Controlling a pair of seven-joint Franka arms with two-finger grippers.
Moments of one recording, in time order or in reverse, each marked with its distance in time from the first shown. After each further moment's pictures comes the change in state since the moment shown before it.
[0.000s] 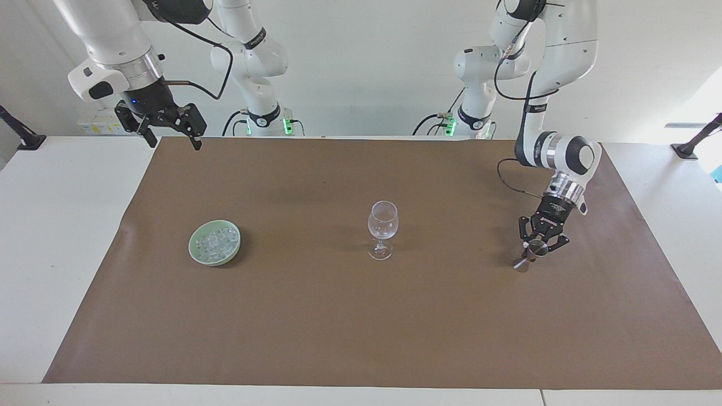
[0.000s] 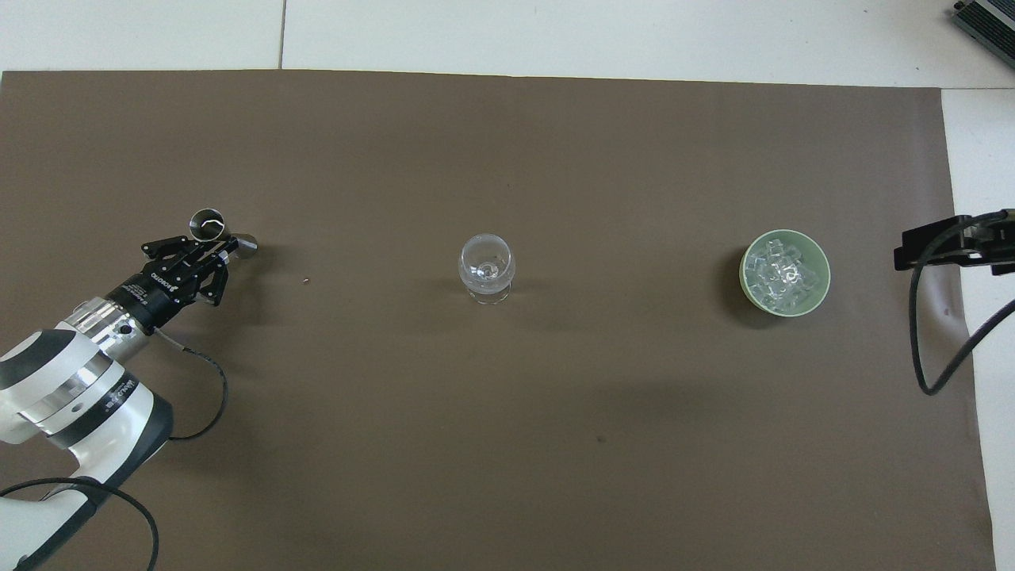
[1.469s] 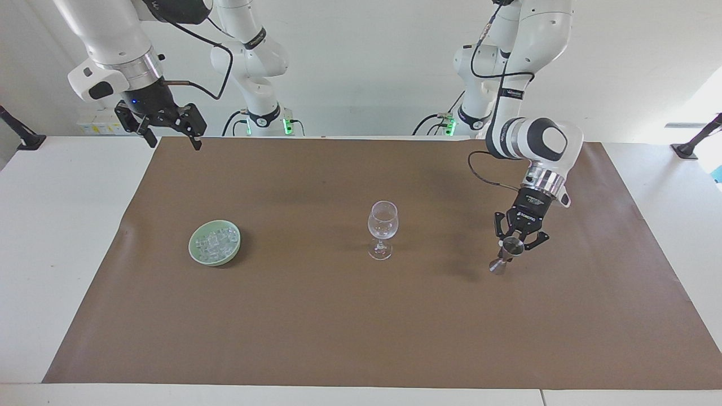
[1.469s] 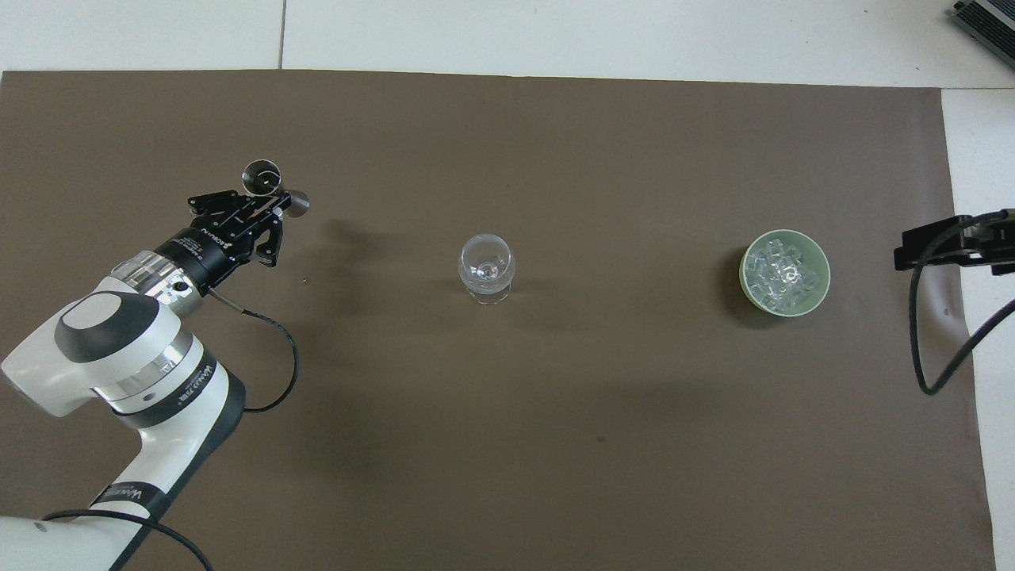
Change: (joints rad) left arm -0.310 -0.102 -0.022 0.145 -0.004 0.374 -0.265; right arm -0.001 0.000 -0.001 0.000 0.000 0.000 0.000
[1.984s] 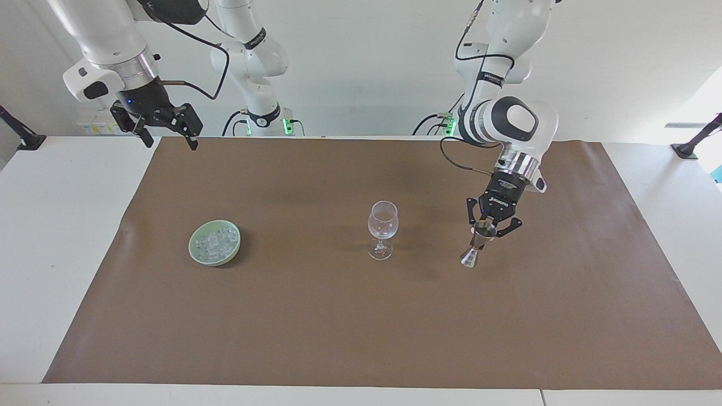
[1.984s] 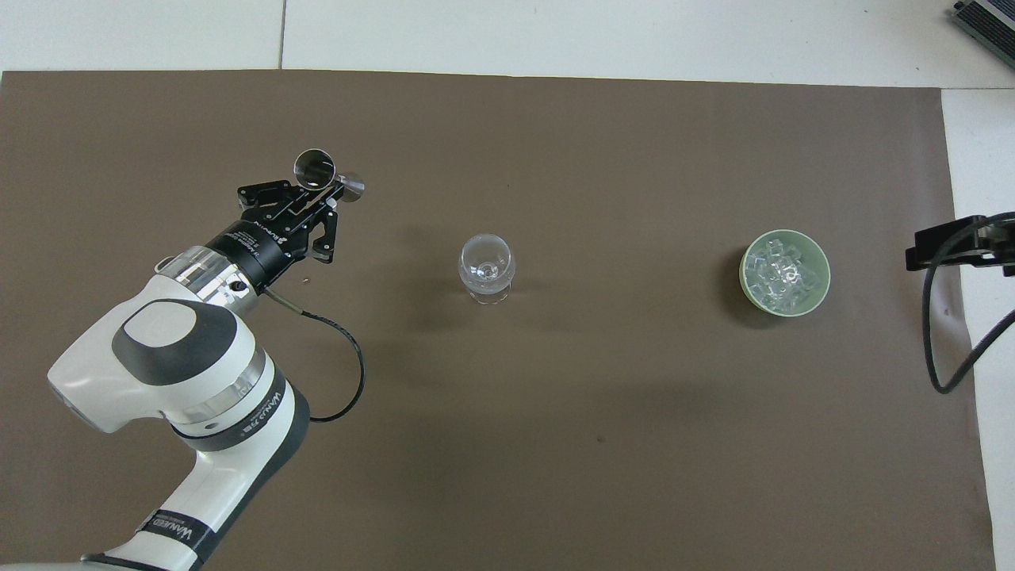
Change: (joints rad) left arm -0.086 -0.050 -0.100 0.060 0.000 0.188 -0.079; right arm -0.011 0.000 -0.013 -0.001 0.000 -0.001 -0.014
